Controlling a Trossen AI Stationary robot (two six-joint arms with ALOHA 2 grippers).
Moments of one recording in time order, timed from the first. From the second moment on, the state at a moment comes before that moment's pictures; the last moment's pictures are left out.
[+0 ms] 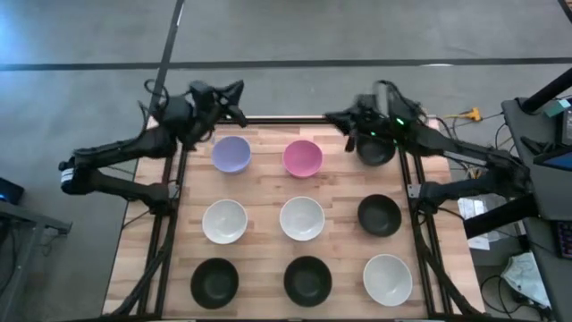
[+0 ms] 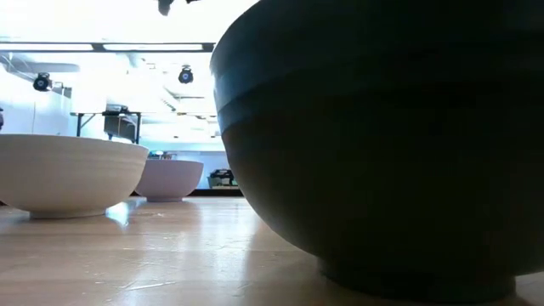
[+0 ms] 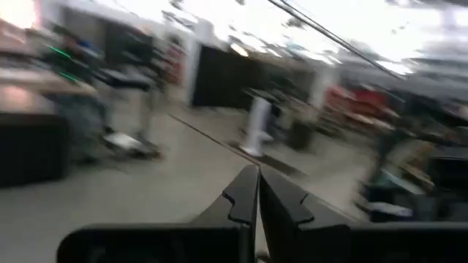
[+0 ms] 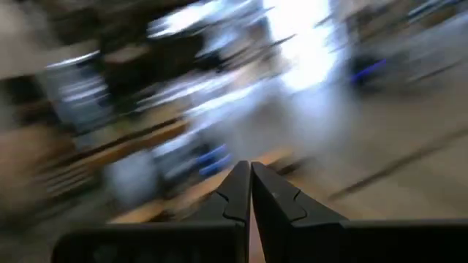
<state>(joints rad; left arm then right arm) 0.32 1.07 1.14 0.10 -0.46 -0.17 -0.45 1.19 1.01 0.13 -0.37 0.33</state>
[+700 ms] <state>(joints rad) 0.57 1.06 1.13 -0.18 0.22 -0.18 -0.31 1.63 1.37 -0.85 -0.27 -0.51</state>
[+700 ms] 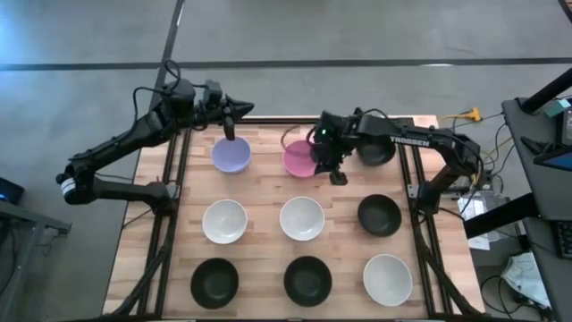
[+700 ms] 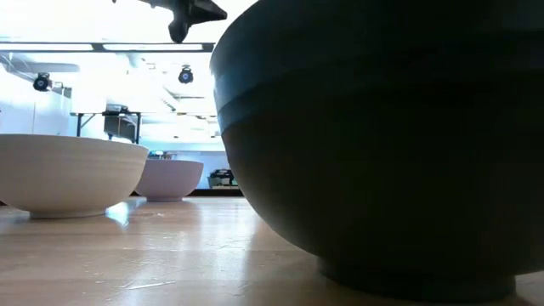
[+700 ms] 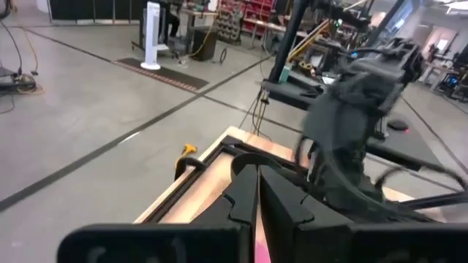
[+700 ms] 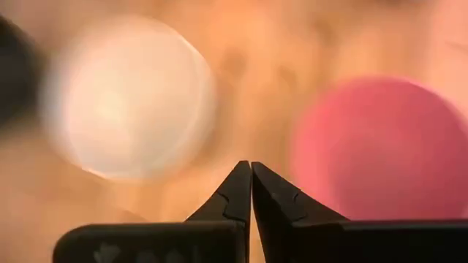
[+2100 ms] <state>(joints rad) 0.55 0.91 1.09 -0.36 0.30 -0.31 -0.29 1.86 1.37 -0.77 -0.08 -0.49</state>
